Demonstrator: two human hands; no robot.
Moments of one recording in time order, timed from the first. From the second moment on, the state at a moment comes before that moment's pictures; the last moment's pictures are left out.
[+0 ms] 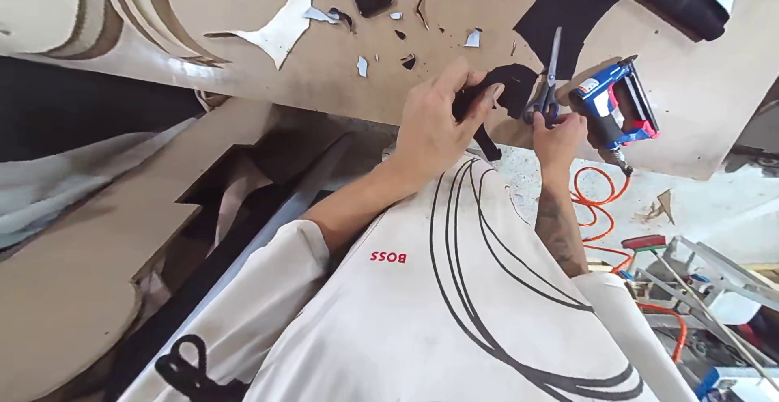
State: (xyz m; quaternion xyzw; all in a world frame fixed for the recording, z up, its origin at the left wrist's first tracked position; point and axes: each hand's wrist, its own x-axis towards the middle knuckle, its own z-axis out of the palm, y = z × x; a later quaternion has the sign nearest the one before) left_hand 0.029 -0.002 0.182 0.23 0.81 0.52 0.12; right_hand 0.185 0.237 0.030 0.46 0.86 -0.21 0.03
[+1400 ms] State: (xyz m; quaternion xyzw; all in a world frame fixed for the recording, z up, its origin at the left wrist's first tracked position) left_hand 0.028 0.003 0.196 0.21 0.85 0.48 0.00; right_hand 0.218 0.169 0.179 0.11 0.69 -0.71 0.08
